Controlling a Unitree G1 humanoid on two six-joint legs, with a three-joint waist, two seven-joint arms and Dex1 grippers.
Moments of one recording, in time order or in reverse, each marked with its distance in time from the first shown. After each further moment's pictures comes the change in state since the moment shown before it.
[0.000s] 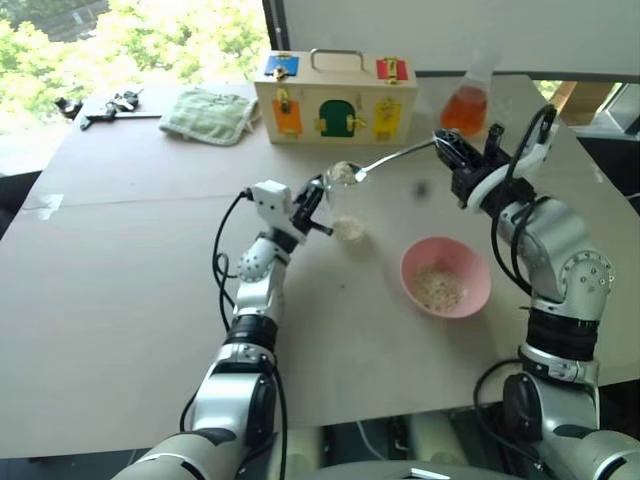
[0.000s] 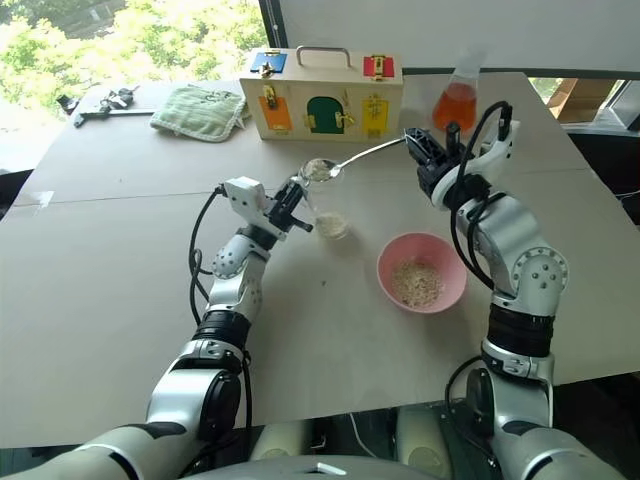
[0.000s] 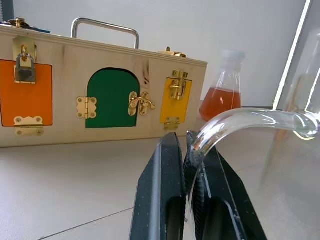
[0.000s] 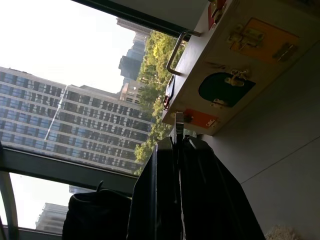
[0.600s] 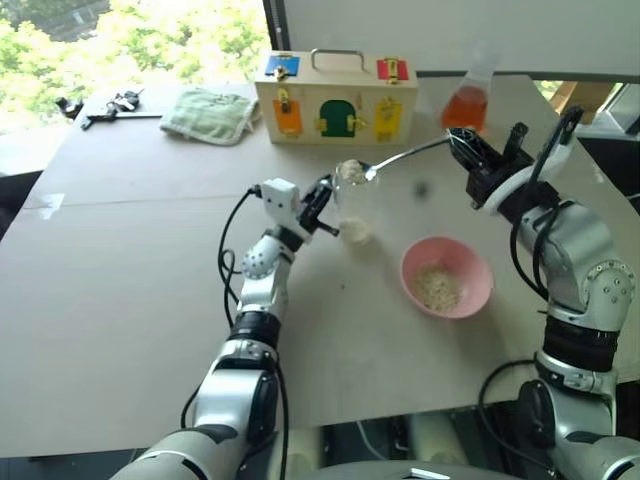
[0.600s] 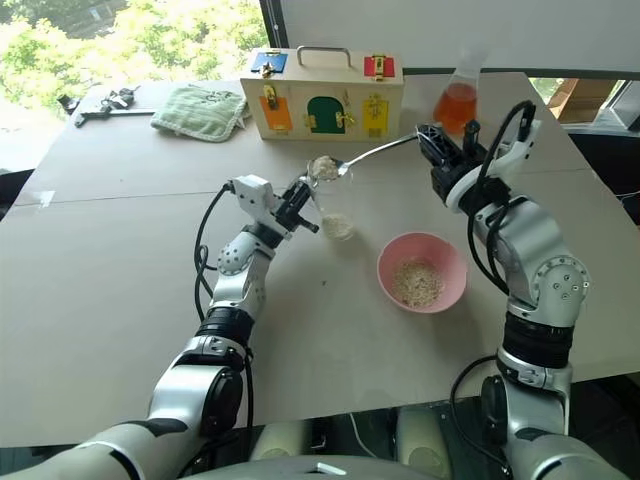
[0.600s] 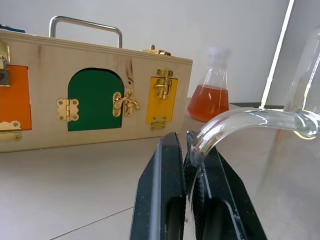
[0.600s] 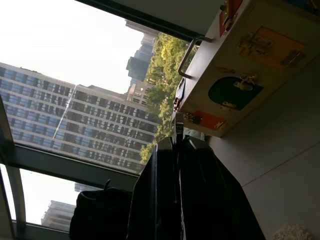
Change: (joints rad) left arm -0.030 -0.006 -0.024 0.025 0.014 0.000 -0.024; right arm 0.055 -0.089 -0.009 -0.091 0.127 -0.021 -0.011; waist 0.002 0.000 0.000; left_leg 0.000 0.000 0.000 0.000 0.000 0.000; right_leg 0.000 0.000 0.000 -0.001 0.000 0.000
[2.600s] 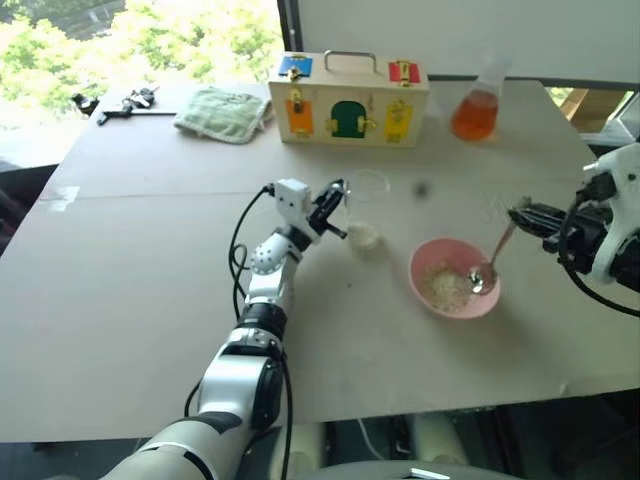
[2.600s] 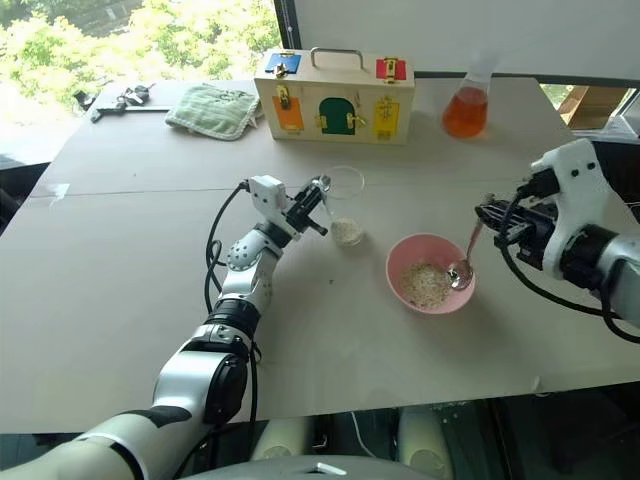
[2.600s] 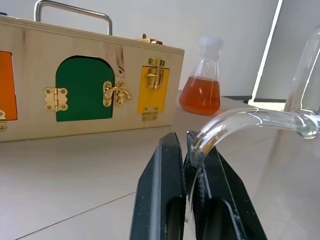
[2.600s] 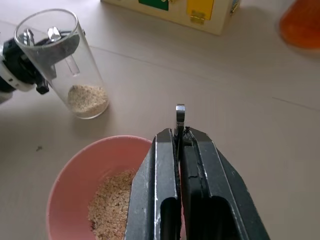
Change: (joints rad) left arm -0.065 -0.010 0.007 0.151 0.001 -0.039 -0.059; right arm 0.412 -0.996 -0.044 -0.335 -0.410 0.237 0.544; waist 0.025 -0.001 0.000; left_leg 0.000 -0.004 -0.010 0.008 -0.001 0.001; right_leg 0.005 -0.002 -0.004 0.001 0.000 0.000
